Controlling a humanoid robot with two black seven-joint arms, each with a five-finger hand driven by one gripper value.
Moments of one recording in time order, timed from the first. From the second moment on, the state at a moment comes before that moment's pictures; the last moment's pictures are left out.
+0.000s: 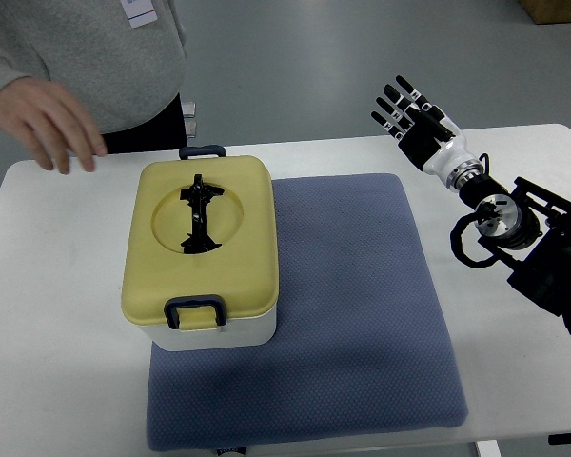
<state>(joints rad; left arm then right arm) 0.00 0.00 -0.02 -0.20 0.02 -0.11 0.11 0.81 -0.21 0.61 0.65 0.25 0.27 0.28</state>
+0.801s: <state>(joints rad) 0.00 0.00 -0.02 -0.20 0.02 -0.11 0.11 0.99 -0.24 0.57 0.68 -0.50 0.37 0.19</state>
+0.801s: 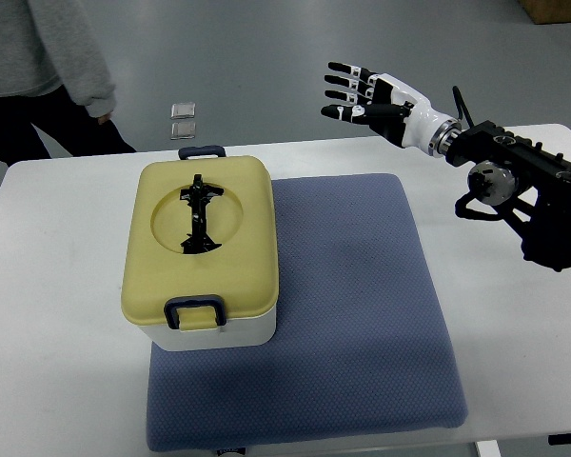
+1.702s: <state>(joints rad) 0.00 0.00 -0.02 -0.20 0.02 -0.10 0.11 1.57 -0.18 0.17 1.06 -1.27 0.47 0.22</state>
